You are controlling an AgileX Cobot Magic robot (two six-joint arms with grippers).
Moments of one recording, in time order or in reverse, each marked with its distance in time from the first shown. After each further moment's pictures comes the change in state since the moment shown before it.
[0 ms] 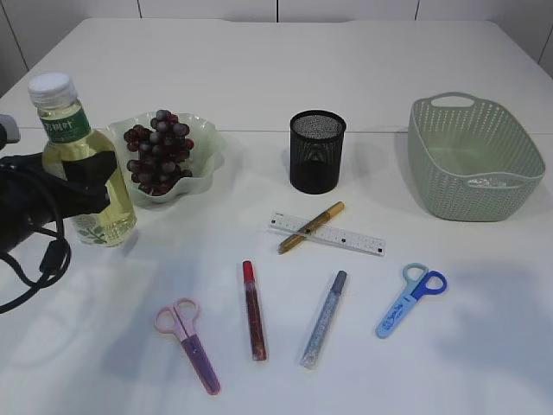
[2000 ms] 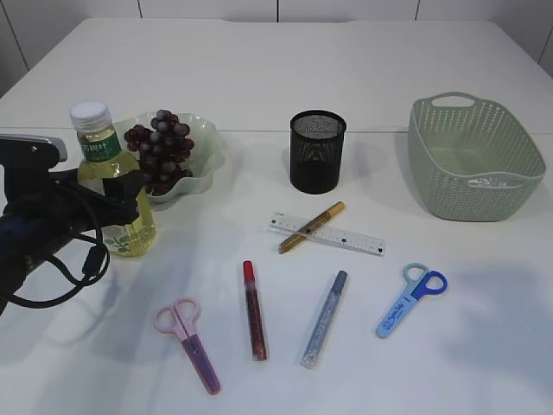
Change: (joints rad) left arm 0.000 0.246 -0.128 0.000 -0.058 0.004; right arm 0.000 -0.013 0.000 -0.033 0.003 -0.010
